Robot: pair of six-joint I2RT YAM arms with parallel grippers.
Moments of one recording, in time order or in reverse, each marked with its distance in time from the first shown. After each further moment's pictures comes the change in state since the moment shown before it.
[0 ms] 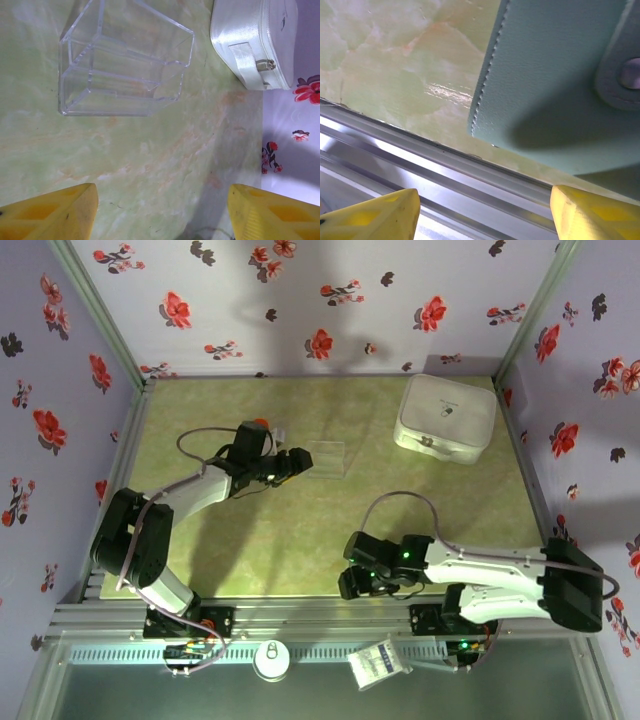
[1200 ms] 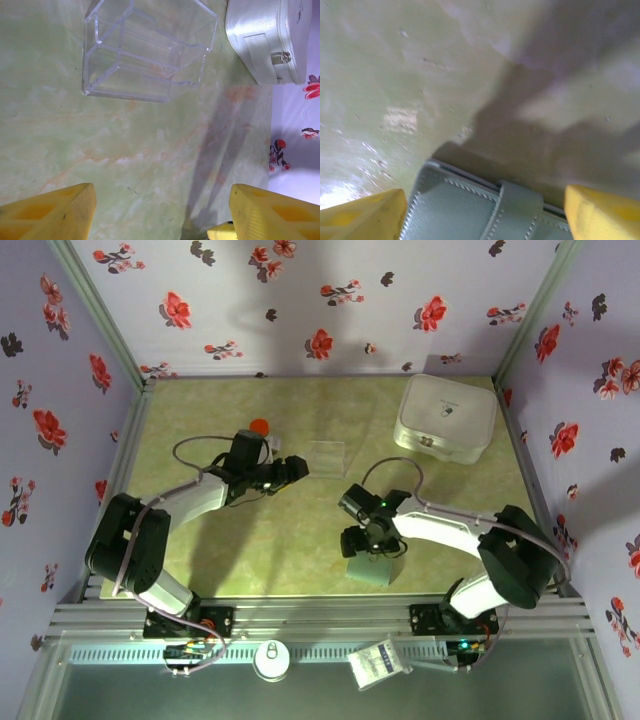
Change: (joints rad) left arm 0.008 -0.040 -0.087 0.019 -0.007 0.000; right arm -0.346 0.284 0.209 -0.106 0.091 -0.282
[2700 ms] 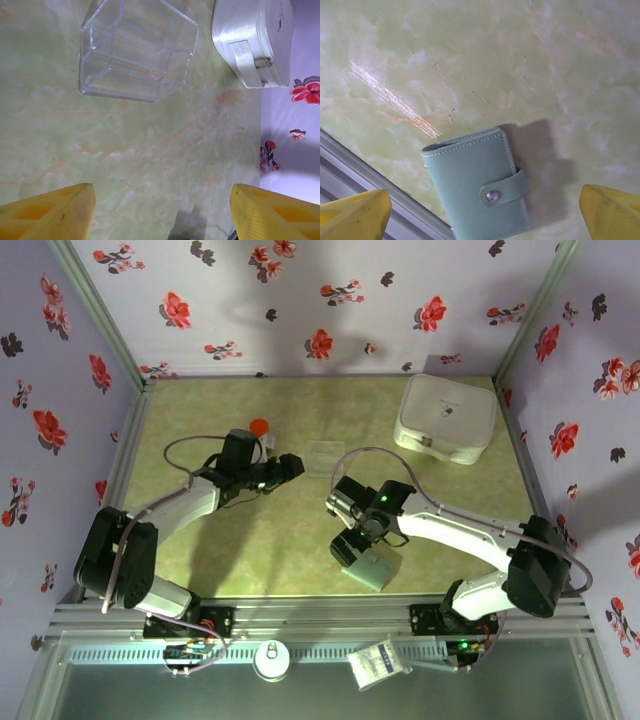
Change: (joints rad) left arm 0.016 -0.093 -0.019 -0.032 0.000 -0.005; right arm 0.113 -0.061 0.241 -0.239 0.068 -0.545
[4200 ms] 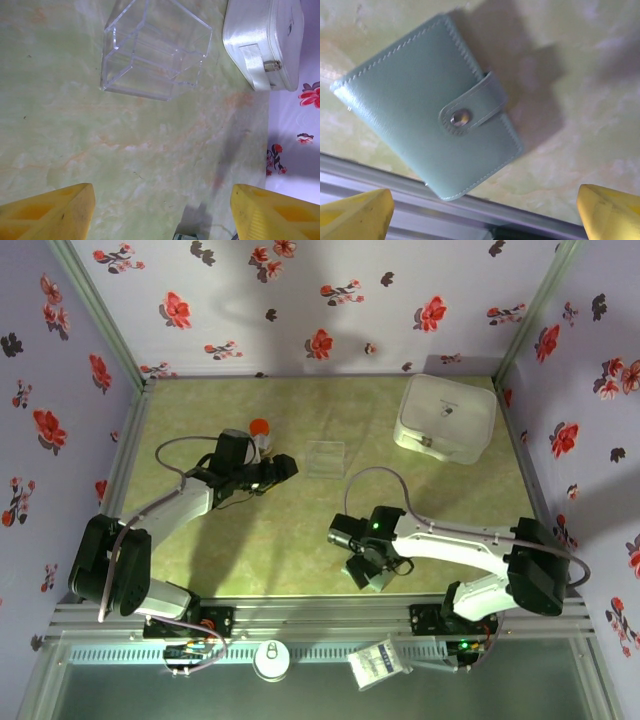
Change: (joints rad) left arm 0.034 -0.041 -0.002 -0.081 -0.008 0.022; right arm 0.174 -0.007 -0.133 -0.148 0.114 0.445
